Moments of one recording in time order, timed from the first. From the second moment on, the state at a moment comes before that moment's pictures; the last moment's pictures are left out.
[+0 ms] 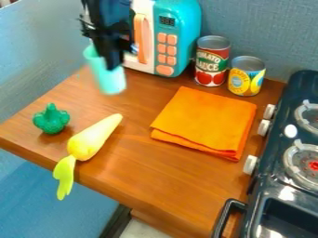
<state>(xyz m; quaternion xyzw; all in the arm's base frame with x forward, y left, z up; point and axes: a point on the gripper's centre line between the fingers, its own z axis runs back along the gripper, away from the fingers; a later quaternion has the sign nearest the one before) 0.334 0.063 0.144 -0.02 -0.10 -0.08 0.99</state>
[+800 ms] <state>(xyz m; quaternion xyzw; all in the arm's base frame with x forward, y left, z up) 0.294 -0.100 0.090 -0.05 -0.07 -0.34 0.94</state>
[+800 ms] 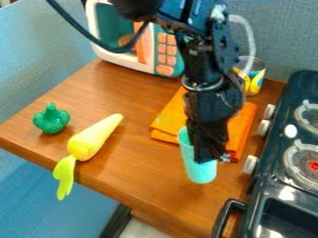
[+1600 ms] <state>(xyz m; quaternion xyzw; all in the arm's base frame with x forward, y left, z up) 0.307 -0.115 0.060 0.03 -0.07 -0.33 0.94</state>
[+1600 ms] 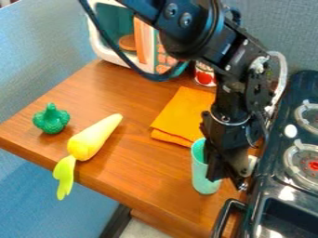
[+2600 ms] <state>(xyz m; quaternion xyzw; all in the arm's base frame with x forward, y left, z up) 0.315 -0.105 0.080 -0.02 -0.06 -0.27 0.96</state>
